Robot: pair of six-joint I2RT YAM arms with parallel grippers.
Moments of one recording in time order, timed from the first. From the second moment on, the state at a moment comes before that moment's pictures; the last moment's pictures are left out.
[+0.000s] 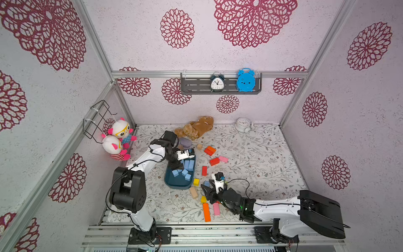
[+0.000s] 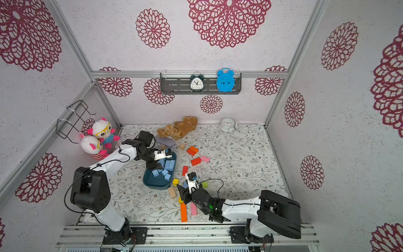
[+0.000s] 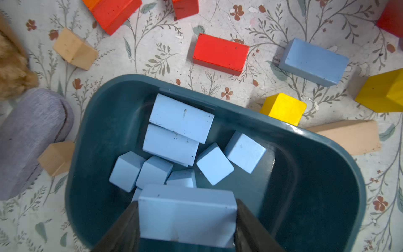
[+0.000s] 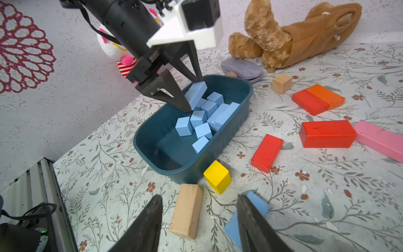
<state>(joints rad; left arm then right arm) -0.24 1.74 1.29 -0.85 0.27 1.11 1.26 1.39 0.47 0.65 0.46 0.46</state>
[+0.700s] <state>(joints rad) -0.25 1.91 1.36 -0.79 0.30 1.12 1.26 1.42 0.47 0.68 0.48 0.45</state>
